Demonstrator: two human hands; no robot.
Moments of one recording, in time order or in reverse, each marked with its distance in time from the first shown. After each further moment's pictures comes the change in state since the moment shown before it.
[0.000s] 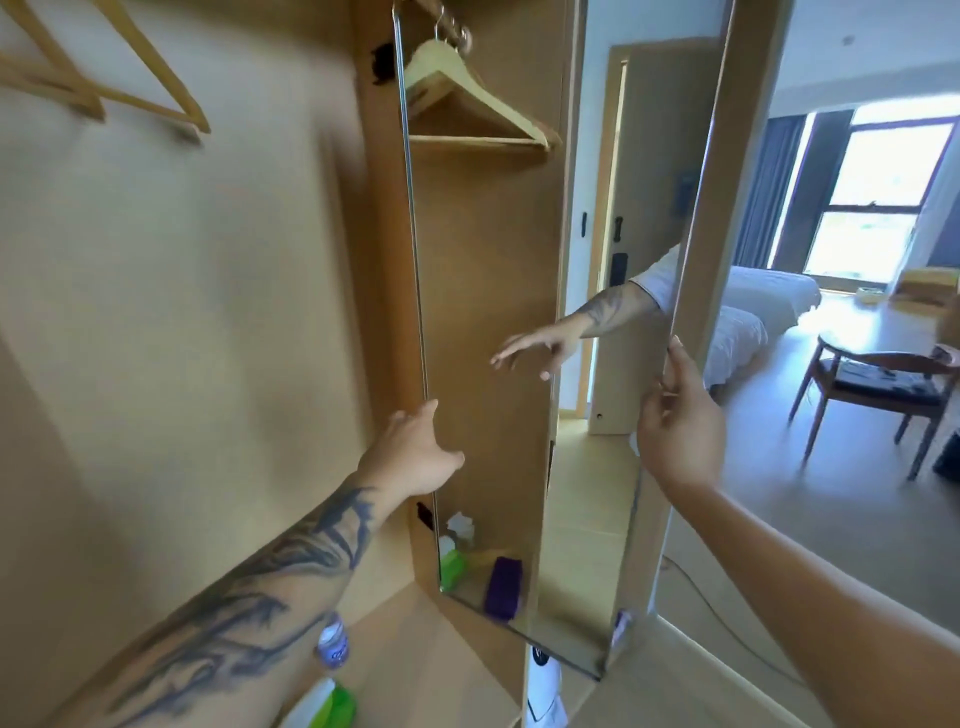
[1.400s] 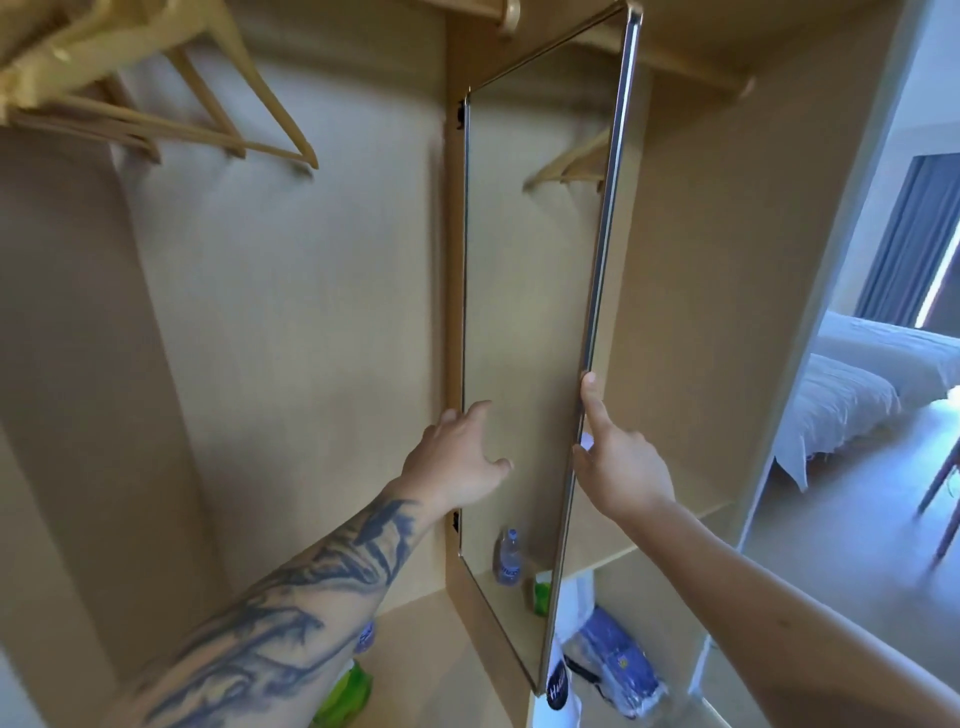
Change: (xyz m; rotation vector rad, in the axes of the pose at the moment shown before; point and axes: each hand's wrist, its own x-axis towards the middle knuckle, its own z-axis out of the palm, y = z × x) left_hand -0.046 0.061 0.001 0.002 0.139 -0.005; right_hand 0.007 -0.040 0.017 -0.358 -0.675 -0.199
